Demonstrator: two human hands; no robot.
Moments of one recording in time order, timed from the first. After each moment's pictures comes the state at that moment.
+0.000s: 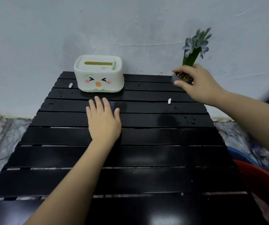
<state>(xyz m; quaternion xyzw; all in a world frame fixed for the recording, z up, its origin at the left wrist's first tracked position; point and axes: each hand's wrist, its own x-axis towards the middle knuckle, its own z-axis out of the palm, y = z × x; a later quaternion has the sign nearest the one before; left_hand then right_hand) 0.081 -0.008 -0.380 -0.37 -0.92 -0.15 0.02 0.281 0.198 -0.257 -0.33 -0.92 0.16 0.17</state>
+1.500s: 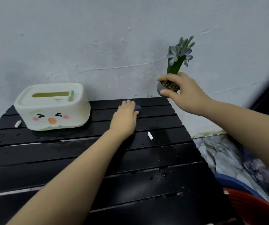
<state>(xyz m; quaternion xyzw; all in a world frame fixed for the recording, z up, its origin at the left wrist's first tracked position) 0.109 0.199 -0.374 -0.58 -0.78 -0.25 -0.03 0.288 0.286 -0.264 -0.35 -0.89 0.18 0.23</state>
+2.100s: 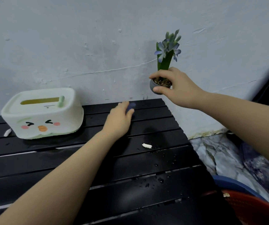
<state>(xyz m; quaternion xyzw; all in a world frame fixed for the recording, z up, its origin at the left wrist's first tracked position) 0.104 0.201 -0.363 -0.57 -0.73 -0.37 -0.10 0.280 0.306 -0.257 -0.33 -0.90 0.17 0.22</state>
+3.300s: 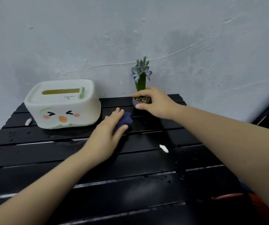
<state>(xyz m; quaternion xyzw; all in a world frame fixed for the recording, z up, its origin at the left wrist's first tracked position) 0.056 0.100 -0.373 -0.59 -0.71 -0.35 -0.13 0.188 0.282 -0.333 -0.29 -0.90 0.27 0.15</state>
